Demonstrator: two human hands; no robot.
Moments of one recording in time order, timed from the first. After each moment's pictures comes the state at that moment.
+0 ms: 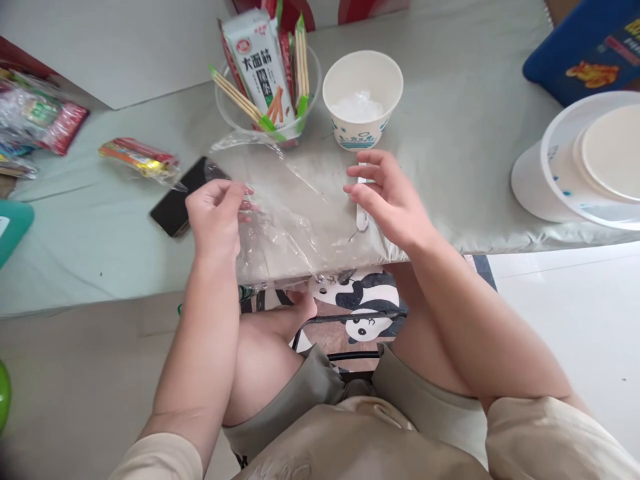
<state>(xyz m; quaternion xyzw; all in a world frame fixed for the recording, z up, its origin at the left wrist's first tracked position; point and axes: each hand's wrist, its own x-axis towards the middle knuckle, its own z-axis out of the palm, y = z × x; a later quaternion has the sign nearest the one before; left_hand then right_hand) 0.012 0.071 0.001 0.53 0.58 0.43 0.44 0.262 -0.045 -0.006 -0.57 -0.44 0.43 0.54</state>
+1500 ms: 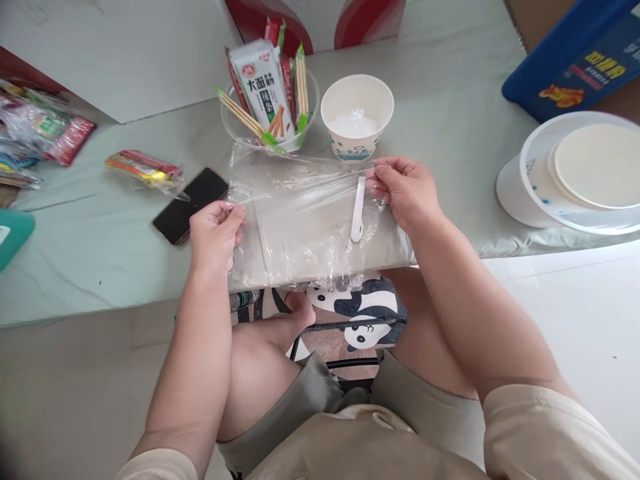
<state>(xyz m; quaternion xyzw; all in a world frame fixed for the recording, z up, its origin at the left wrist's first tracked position) -0.013 0.071 -0.007 0.51 0.60 0.40 0.46 0.295 -0.008 -0.021 -0.65 -0.24 0.42 0.59</state>
